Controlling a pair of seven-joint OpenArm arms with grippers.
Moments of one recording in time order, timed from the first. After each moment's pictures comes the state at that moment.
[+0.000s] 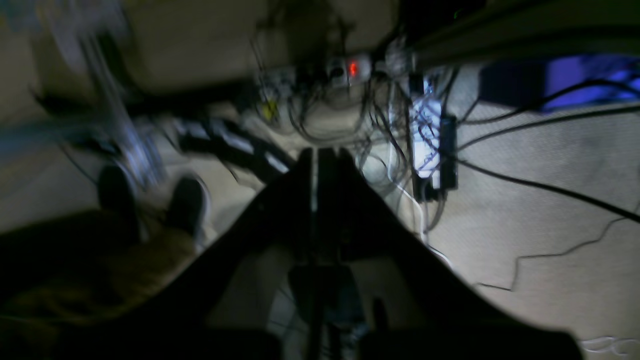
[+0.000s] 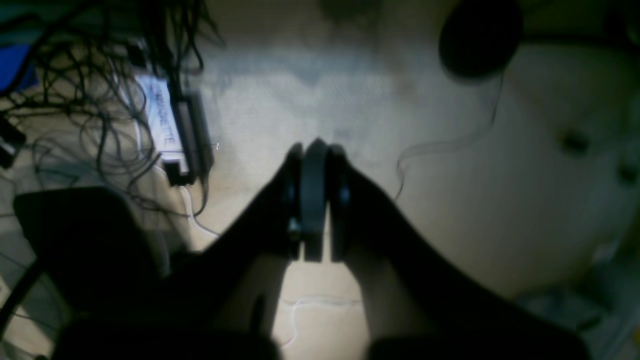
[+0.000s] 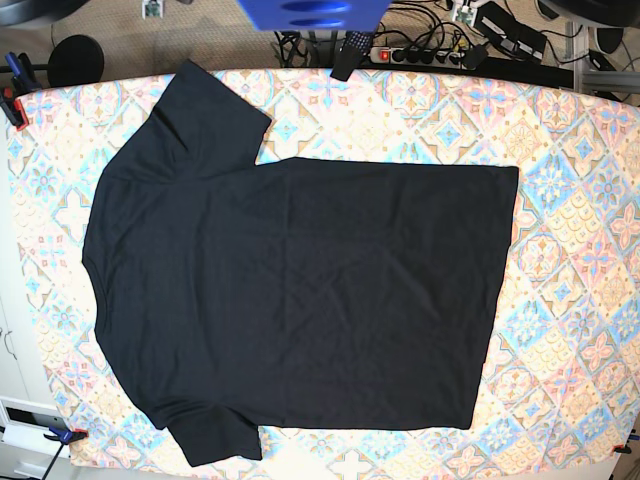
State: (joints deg) left arm 51.6 -15.0 4.6 75.3 -2.2 0.6 1.2; right arm -44.2 7.4 14.8 55.1 -0.8 2.5 2.9
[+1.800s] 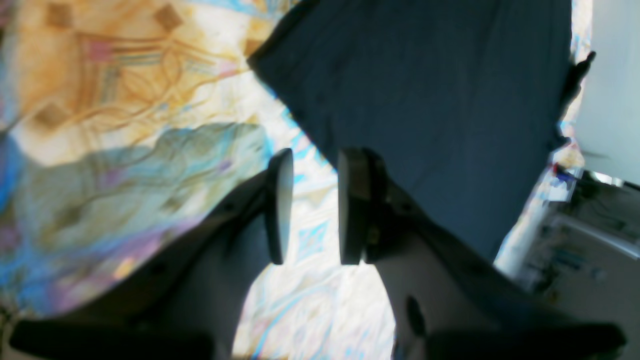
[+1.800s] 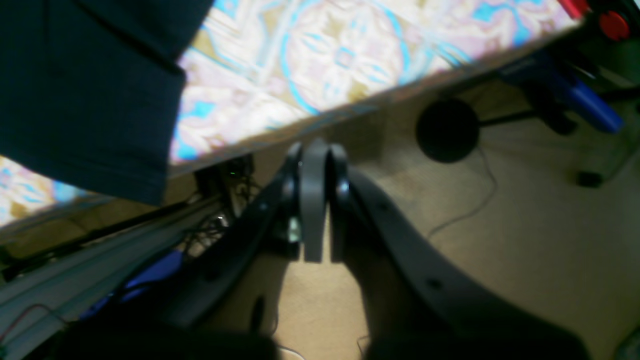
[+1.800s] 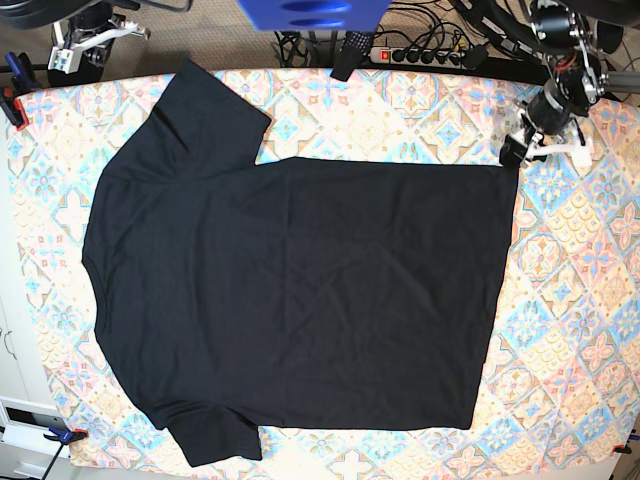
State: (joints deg) left arm 23.1 -11.7 -32.4 86.5 -65.8 1.1 49.2; right arm -58.4 8.6 24.1 106.6 24.7 1.4 -17.9
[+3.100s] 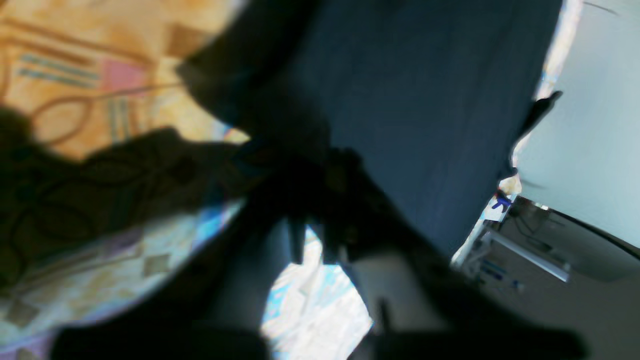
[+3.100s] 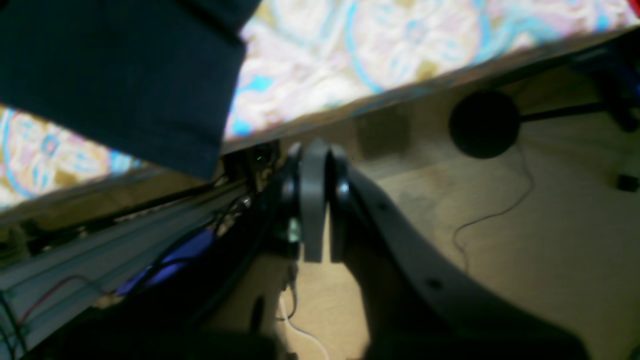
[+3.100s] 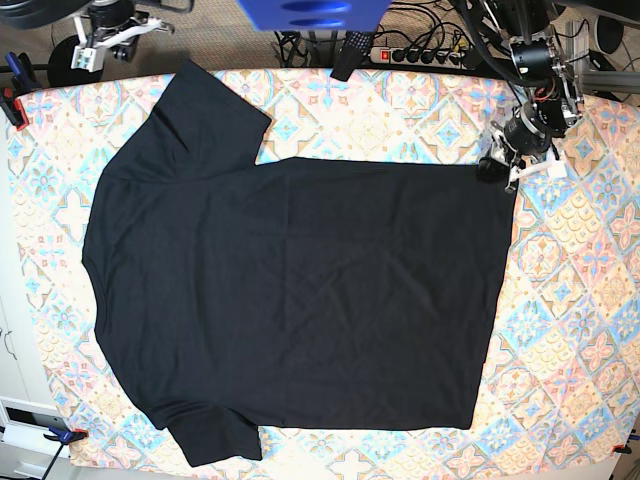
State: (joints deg) left arm 12.7 -8.3 -32.3 71.8 -65.8 0.9 48.5; right arm -58.4 8.5 16.8 106.6 24.6 1.1 -17.9
